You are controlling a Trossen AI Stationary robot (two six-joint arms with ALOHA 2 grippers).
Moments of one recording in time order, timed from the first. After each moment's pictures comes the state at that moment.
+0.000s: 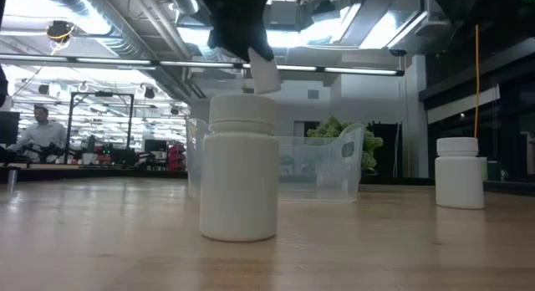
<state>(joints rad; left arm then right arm) -0.01 1.60 1.39 -0.69 -0.30 -0.33 -0.10 0.18 0.10 0.76 0.22 -0.05</state>
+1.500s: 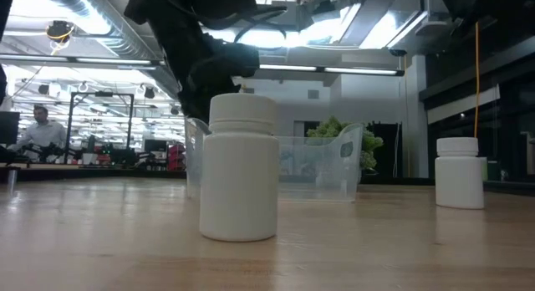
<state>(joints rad) -0.11 1.71 1.05 -0.41 -0.26 -0.45 -0.10 0.18 0.10 0.80 0.19 0.10</state>
